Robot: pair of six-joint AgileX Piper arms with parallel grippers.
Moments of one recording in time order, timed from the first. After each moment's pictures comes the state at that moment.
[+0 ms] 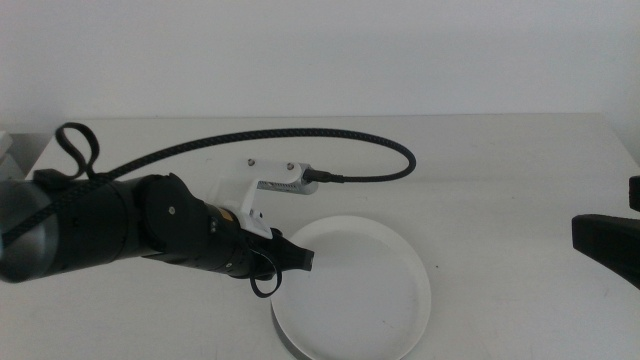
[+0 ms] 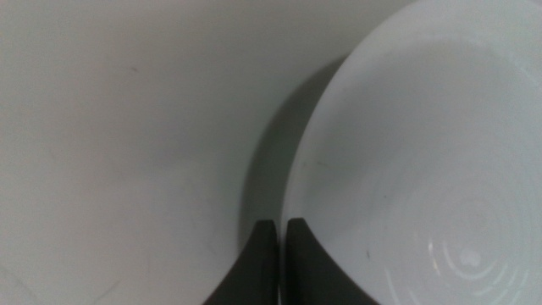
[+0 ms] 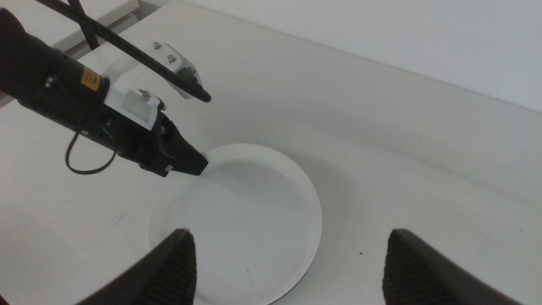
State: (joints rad) left arm -0.52 1.61 -0.85 -0.57 0.27 0.30; right arm 0.47 0.65 -0.80 0.24 0.71 -0.16
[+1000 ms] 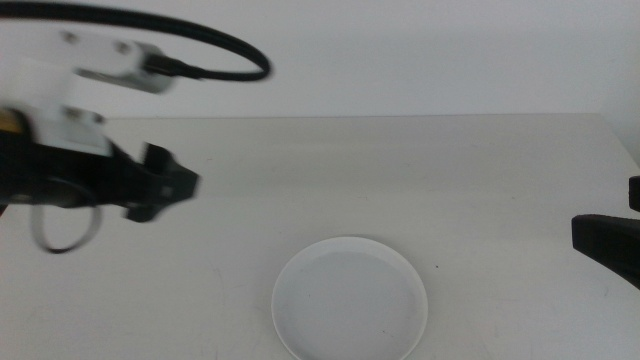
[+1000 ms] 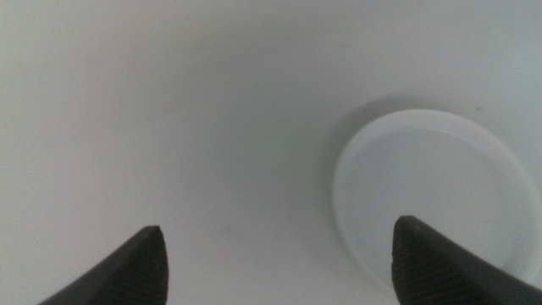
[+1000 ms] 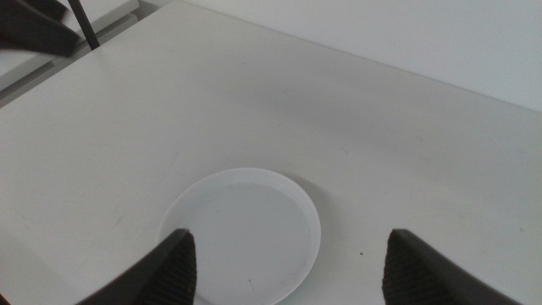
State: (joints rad) left arm -0.27 1.09 -0.96 -0.31 0.71 0.30; right arm 0.47 0.65 -0.80 0.24 0.71 -0.16
